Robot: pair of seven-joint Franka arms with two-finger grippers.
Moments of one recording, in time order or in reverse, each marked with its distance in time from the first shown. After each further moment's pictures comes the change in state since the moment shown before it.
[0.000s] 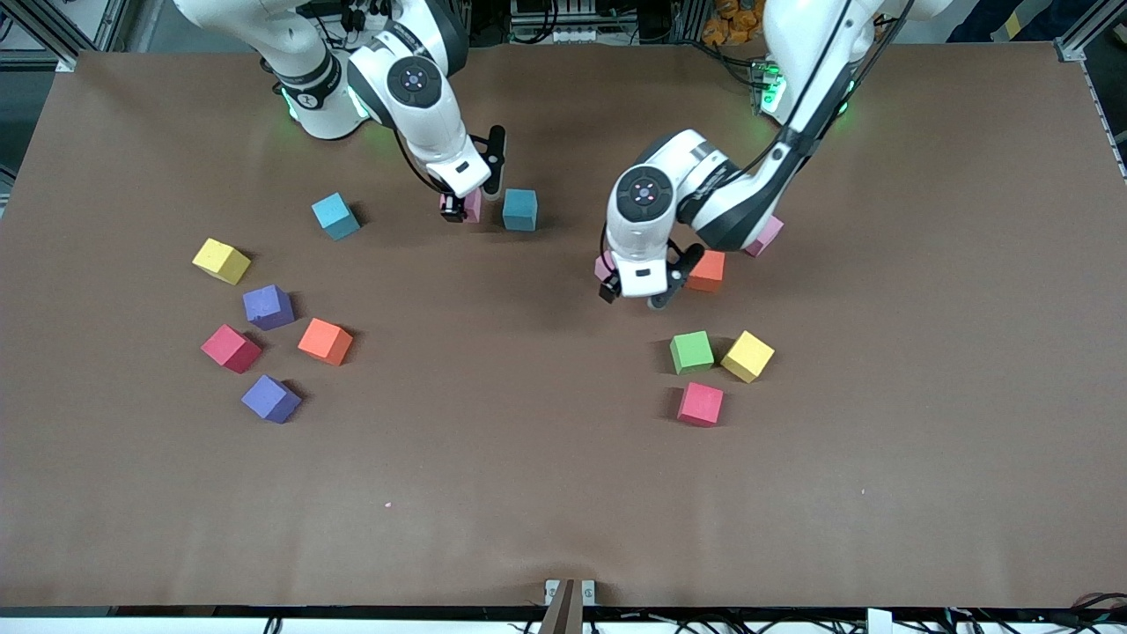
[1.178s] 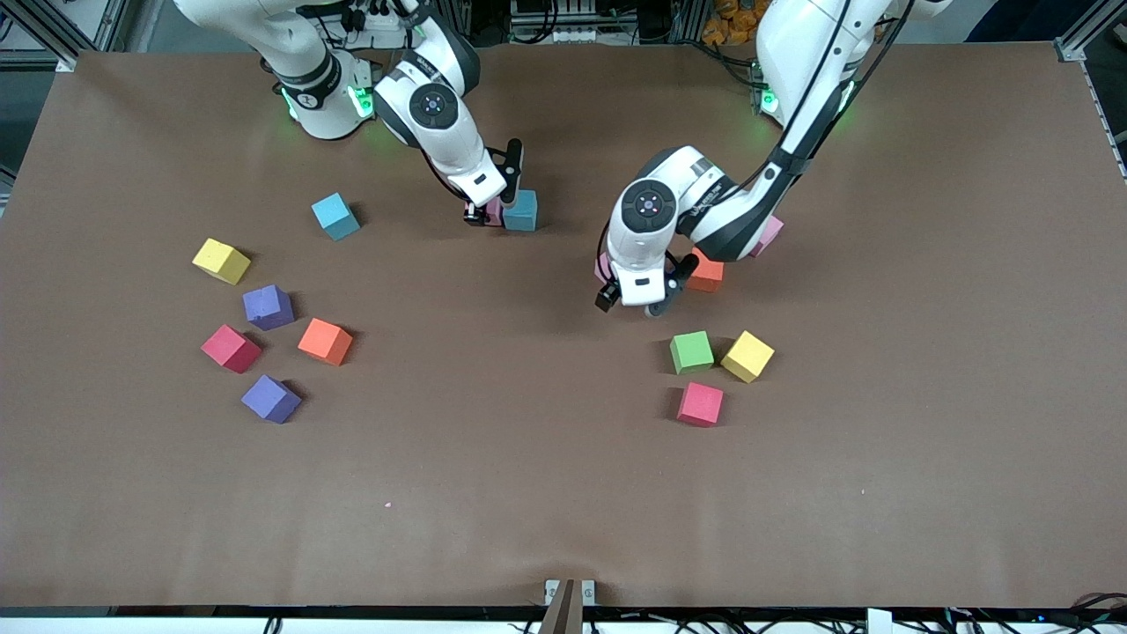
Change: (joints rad) left arm -0.026 0.087 -0.006 -0.035 0.000 0.149 -0.013; right arm 0.000 0.173 0.051 -0.050 0.000 0.243 0.094
